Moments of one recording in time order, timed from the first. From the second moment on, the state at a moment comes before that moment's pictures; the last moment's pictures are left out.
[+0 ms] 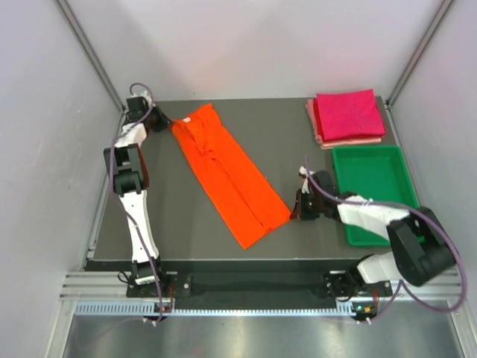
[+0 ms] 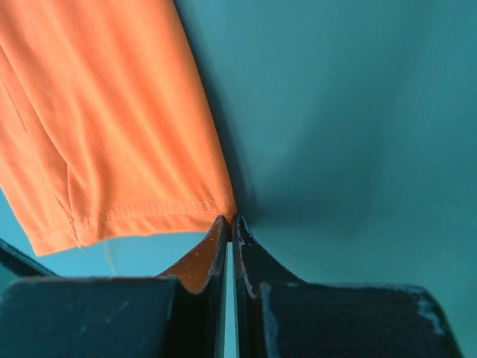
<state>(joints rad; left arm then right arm) 0.21 2.57 2.12 -0.17 0.46 -0.41 0.46 1.41 0.59 -0.16 -0.26 0.42</state>
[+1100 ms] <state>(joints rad) 0.00 2.70 2.38 -0.18 0.27 -0.45 0.92 1.25 0.46 -0.16 0.18 1.10</state>
